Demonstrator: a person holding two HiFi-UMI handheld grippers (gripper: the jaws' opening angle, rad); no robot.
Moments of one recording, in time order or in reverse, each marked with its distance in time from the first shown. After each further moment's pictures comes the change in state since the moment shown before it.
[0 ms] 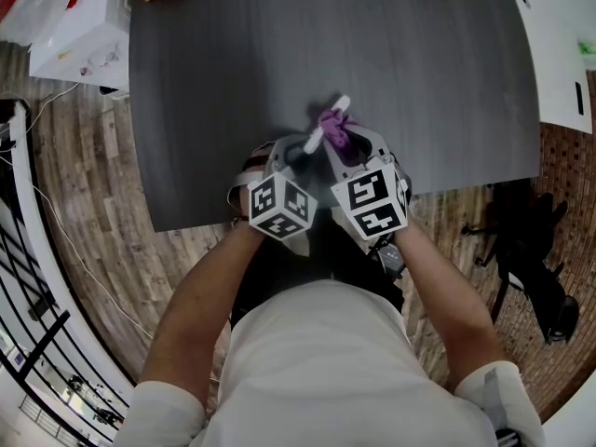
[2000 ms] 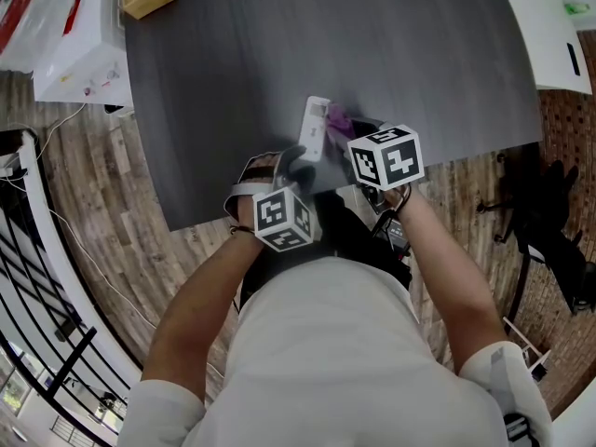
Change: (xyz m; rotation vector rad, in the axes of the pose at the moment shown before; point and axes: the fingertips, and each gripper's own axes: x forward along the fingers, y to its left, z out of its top) left arm -0.033 -0.051 -0.016 0.286 0.129 -0.109; right arm -0.004 -0.005 -0.037 0.534 0.086 0.129
